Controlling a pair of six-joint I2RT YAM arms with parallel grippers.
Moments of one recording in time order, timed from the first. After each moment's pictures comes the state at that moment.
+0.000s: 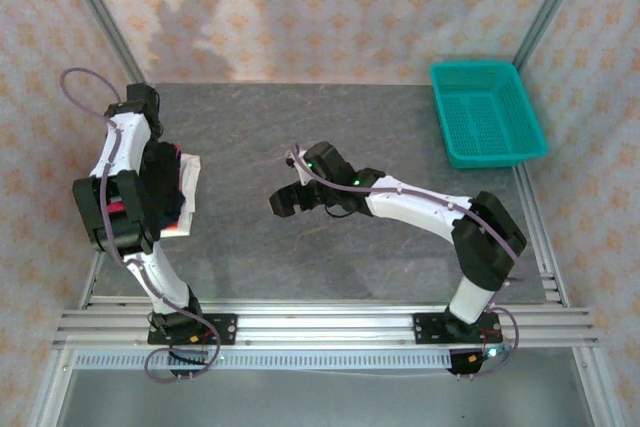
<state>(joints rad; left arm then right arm) 0.31 1.86 1.57 -1.04 -0.73 -0.05 0.86 1.70 1.23 -0.26 -0.28 0.37</state>
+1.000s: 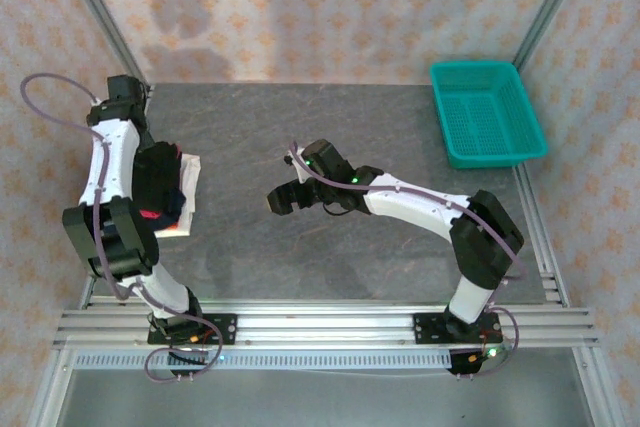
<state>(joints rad) 0.35 1.68 1.52 -0.99 -0.44 -0.34 0.86 1.72 1.25 -0.26 -0.28 0.37</state>
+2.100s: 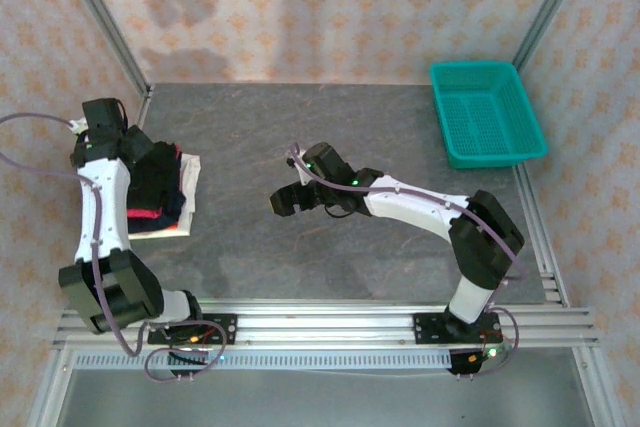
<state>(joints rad) 0.41 1.33 1.25 -0.79 -0.29 -0.44 0.86 1.71 1.22 -0.26 -0.24 0.38</state>
